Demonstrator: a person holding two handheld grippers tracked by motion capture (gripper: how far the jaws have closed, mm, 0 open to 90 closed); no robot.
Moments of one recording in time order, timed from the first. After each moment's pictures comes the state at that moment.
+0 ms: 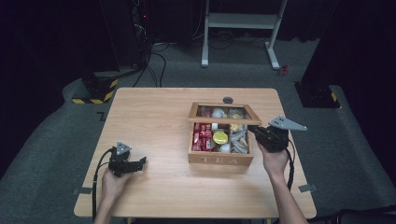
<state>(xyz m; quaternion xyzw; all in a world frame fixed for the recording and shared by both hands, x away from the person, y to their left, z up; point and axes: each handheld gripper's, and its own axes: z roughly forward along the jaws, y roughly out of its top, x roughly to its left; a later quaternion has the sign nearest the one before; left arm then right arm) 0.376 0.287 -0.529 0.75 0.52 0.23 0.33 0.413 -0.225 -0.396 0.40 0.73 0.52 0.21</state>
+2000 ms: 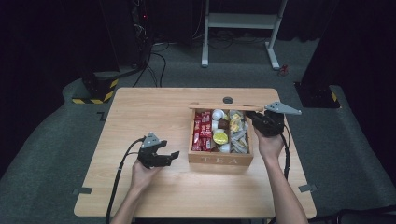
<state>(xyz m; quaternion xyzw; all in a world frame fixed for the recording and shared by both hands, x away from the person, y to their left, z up) 0.392 0.185 -0.480 0.79 0.39 0.16 0.46 0.452 -0.214 -0.380 0.41 0.71 0.52 0.23</state>
